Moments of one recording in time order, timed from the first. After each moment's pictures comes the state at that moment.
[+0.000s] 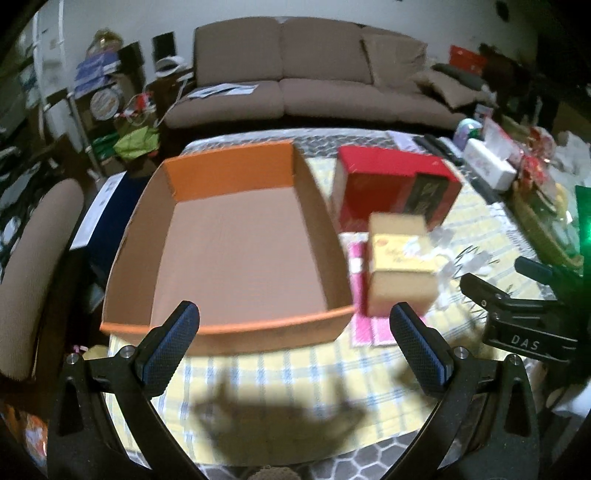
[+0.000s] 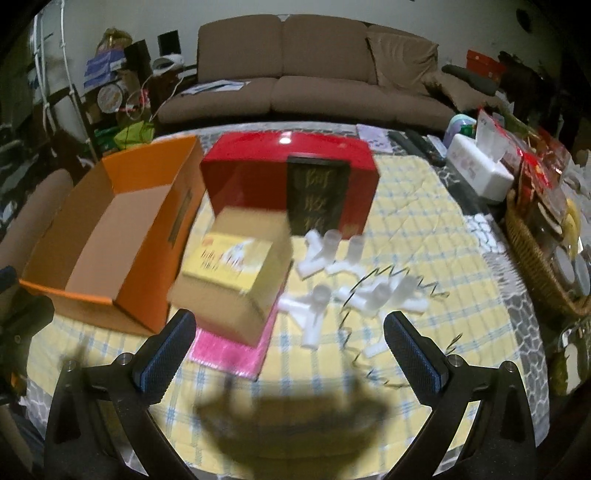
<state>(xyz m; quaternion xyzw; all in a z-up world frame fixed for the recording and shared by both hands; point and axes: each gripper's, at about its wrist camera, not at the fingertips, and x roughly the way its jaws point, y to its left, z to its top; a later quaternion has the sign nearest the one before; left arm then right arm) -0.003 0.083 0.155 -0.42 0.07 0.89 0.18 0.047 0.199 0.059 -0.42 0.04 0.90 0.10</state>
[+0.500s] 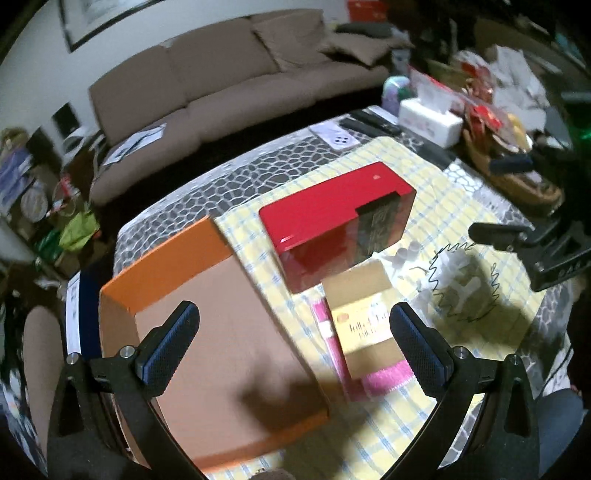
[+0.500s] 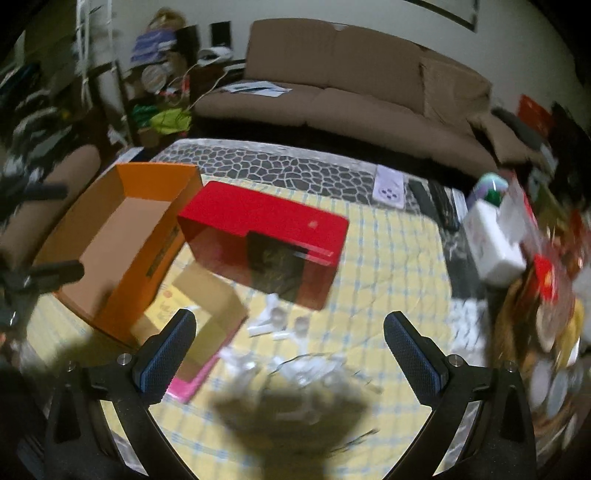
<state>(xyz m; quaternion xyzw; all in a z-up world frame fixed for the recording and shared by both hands) -0.103 0.175 0.185 -0.40 0.23 0.83 0.31 -0.005 0.281 0.117 -0.43 -0.05 0.90 0.00</state>
